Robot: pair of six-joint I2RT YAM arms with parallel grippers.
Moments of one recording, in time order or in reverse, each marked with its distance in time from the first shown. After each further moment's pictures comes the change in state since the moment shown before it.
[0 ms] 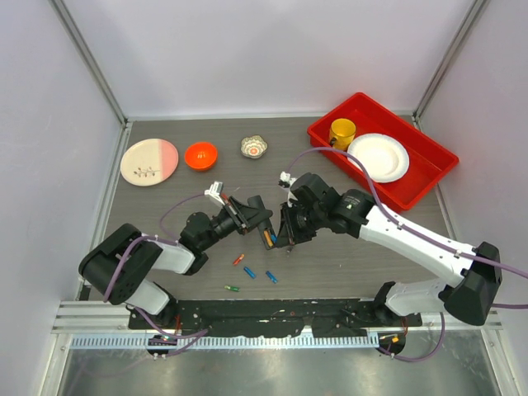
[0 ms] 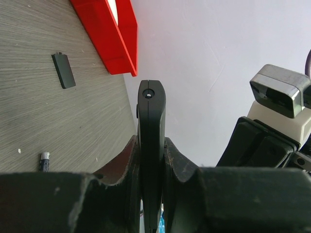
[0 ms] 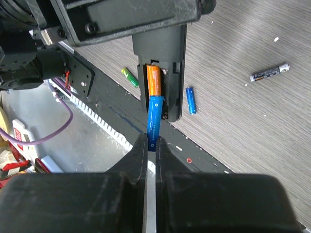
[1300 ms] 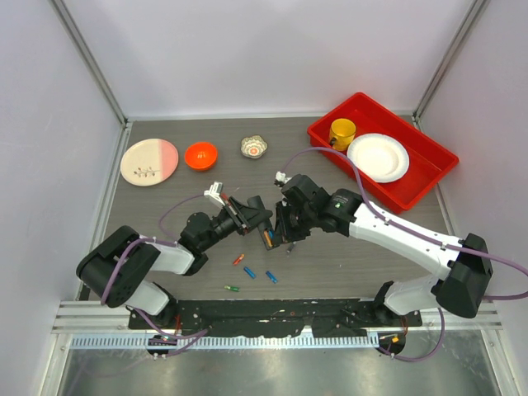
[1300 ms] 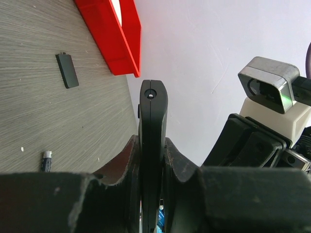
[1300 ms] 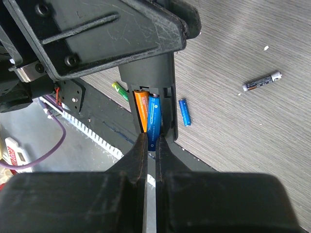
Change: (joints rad) left arm -0.015 -0.024 0.000 -0.038 -0.014 0.001; right arm 0.008 0.072 0.004 0.047 0.079 0.047
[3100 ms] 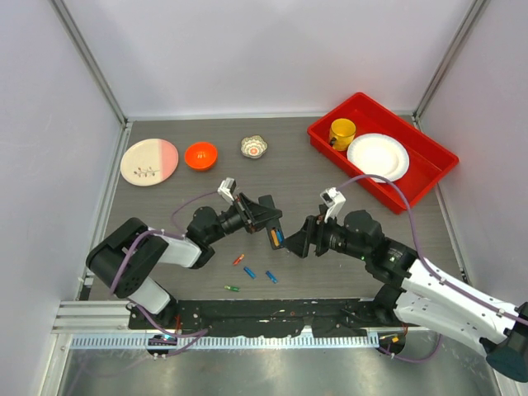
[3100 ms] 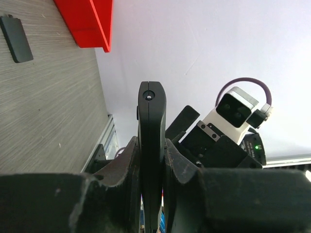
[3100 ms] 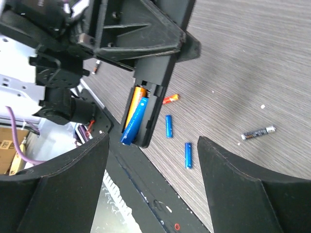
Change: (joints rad) left arm -0.016 0.080 0.085 0.037 0.113 -0.159; right arm -0.063 -0.592 -0.592 0.558 0.008 -0.019
